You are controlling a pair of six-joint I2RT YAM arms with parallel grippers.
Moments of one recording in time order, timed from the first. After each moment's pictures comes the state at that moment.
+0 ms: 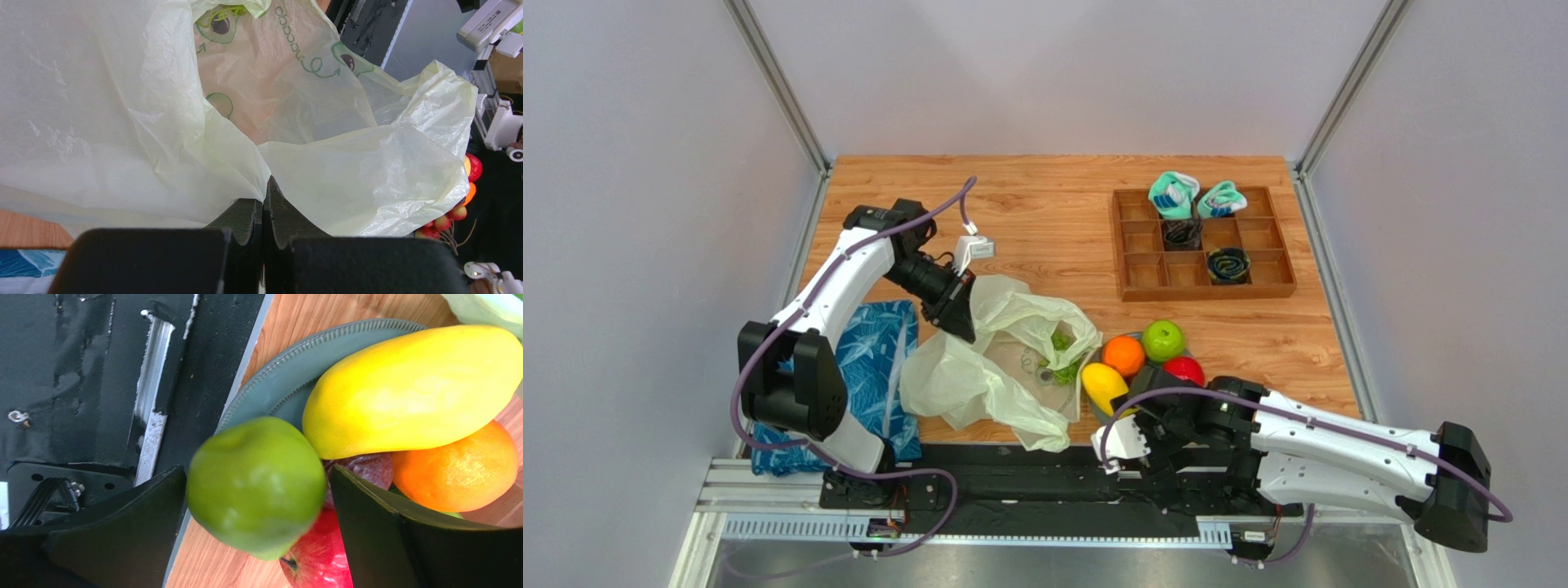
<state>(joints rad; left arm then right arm) -0.22 1.57 1.34 -1.34 0.84 0.66 1.14 0.90 0.60 -0.87 -0.05 -0.85</state>
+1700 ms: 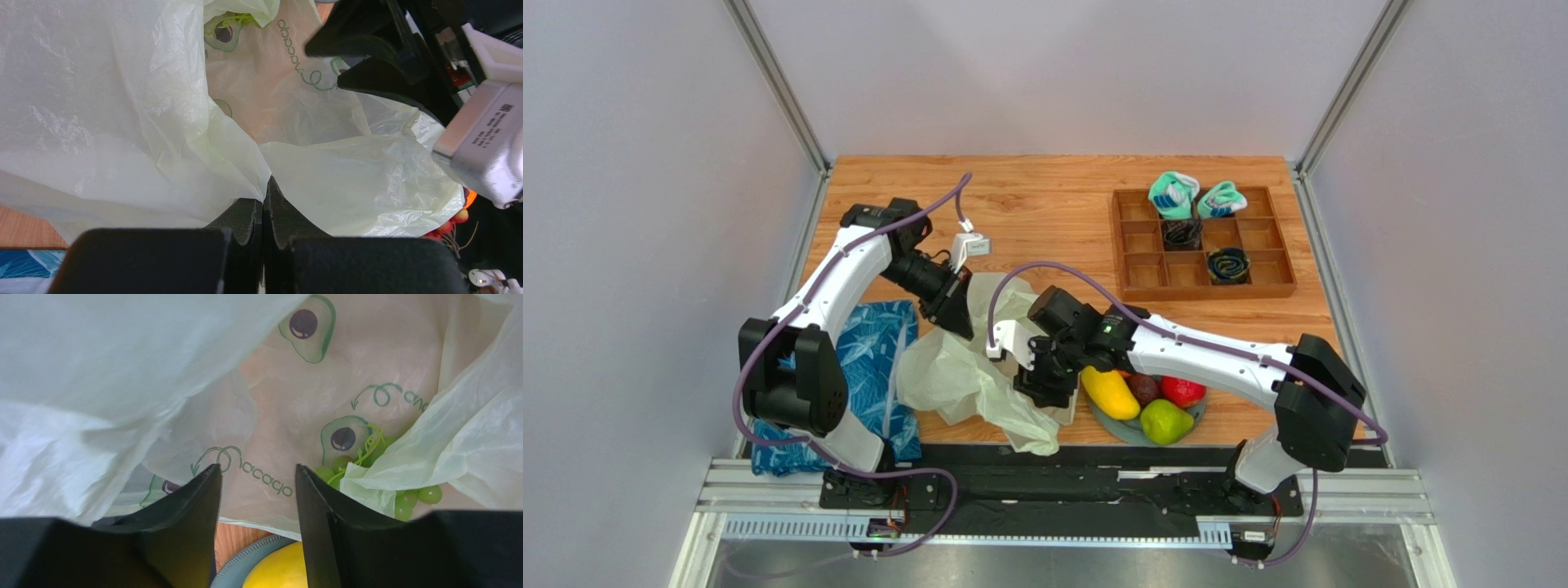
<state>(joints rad) -0.19 1.59 1.35 -1.35 0.85 0.69 1.04 1.56 1.16 -0.58 -0.35 -0.36</state>
